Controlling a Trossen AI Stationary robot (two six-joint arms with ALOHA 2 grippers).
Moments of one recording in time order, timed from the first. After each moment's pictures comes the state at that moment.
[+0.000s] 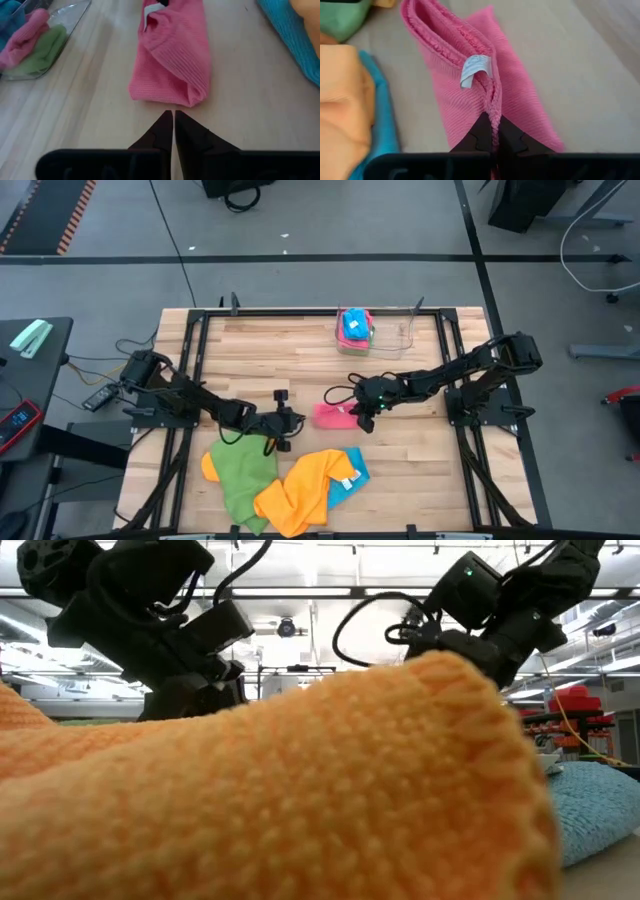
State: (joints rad) left arm -0.31 1.69 0.60 0.43 -0.52 0.05; right arm 0.03 1.54 0.59 0.15 -0.02 0.51
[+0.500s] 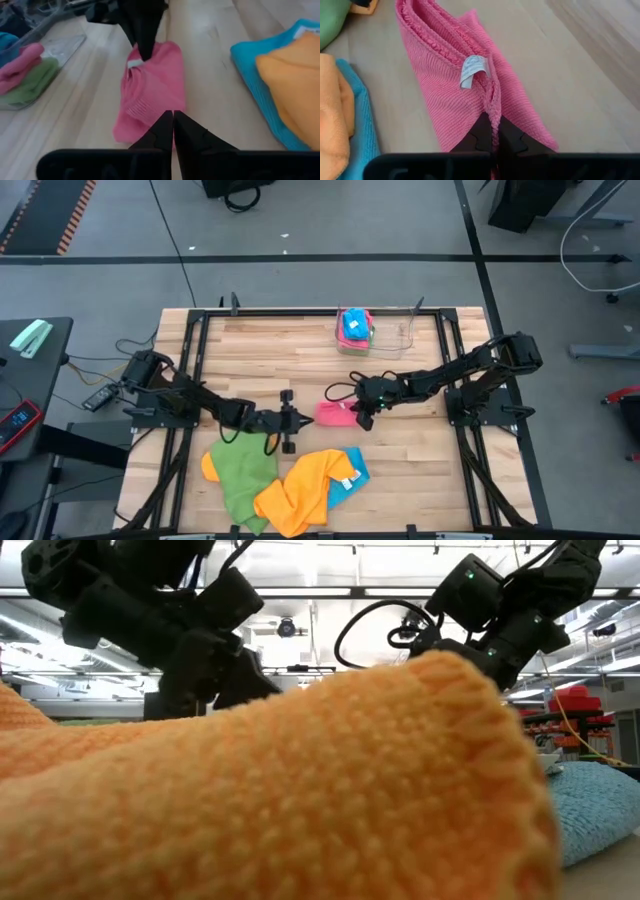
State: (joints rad) left arm -0.30 1.71 0.60 0.63 -0.44 0.05; right arm 0.03 1.54 0.59 0.14 0.05 0.54
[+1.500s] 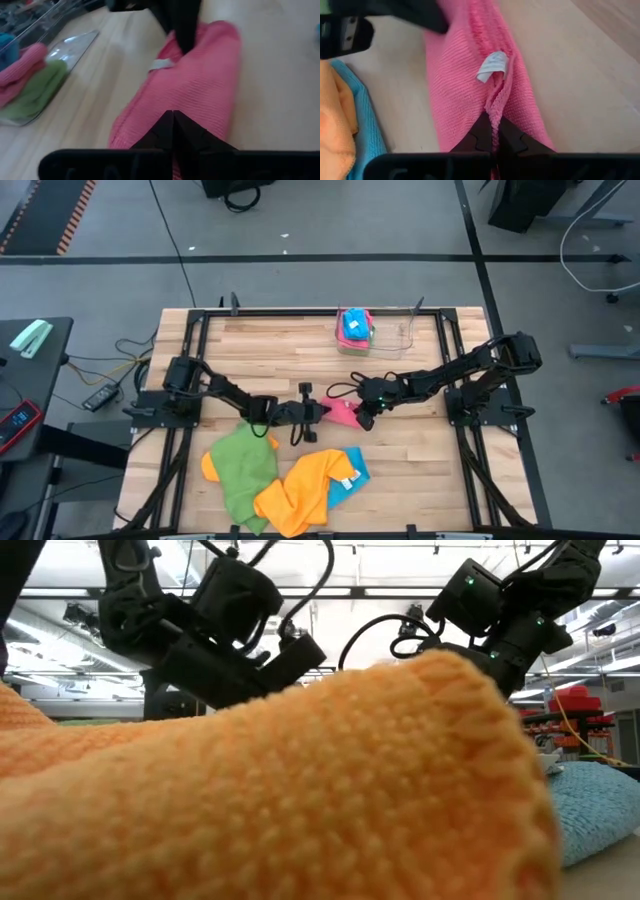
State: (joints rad) left arm -0.16 2.00 0.78 0.76 -0.43 0.20; right arm 0.03 1.54 0.59 0.08 -0.01 0.66
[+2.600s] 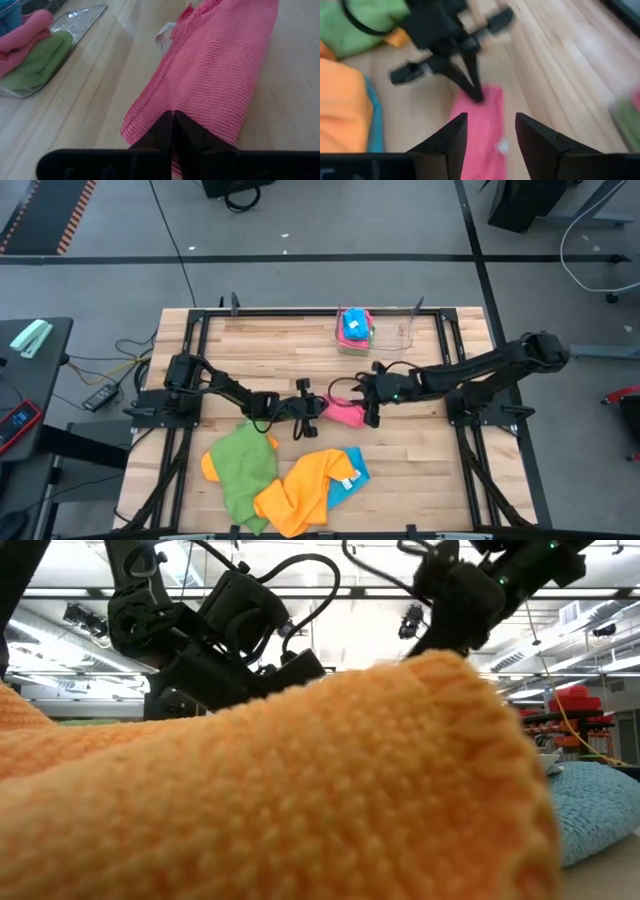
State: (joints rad) left arm -0.12 2.00 0.78 0.68 -0.43 0.11; right arm 0.12 1.32 0.71 -0.06 0.27 0.21
